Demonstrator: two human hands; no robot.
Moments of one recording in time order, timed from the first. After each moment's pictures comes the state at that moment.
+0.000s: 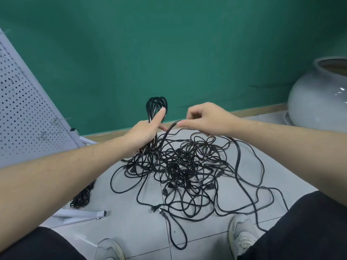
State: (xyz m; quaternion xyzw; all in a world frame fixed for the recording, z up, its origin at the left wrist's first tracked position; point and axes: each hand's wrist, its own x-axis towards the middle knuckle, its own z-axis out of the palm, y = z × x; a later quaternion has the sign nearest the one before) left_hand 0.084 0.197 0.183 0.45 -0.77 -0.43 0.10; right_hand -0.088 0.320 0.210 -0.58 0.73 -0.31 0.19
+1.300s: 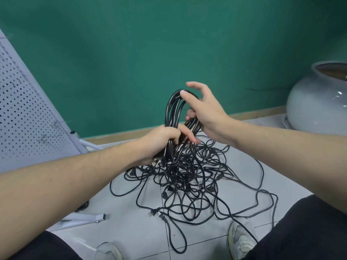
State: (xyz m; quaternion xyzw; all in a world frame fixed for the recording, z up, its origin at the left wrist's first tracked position) left_hand 0.074 0.229 0.189 0.22 -0.72 -0.65 0.06; right_hand -0.074 0.292 0.207 -0.36 0.58 -0.67 0.30
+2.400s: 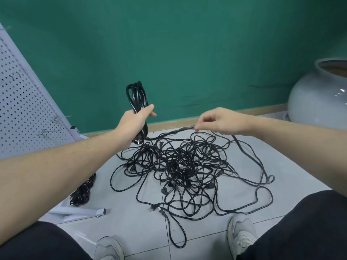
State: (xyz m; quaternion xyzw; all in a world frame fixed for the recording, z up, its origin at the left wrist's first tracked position) left_hand 0.091 0.170 0.186 0.46 -0.72 -0.47 0.23; right_hand -0.127 0.330 0.194 -0.58 0.72 -0.25 0.28
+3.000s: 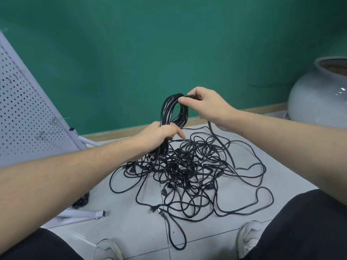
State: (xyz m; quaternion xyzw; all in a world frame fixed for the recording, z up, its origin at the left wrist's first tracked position) left_hand 0.077 0.217 0.189 0.29 -0.80 -0.51 0.09; right_hand -0.098 0.294 0.212 -0.47 0.72 -0.48 0.19
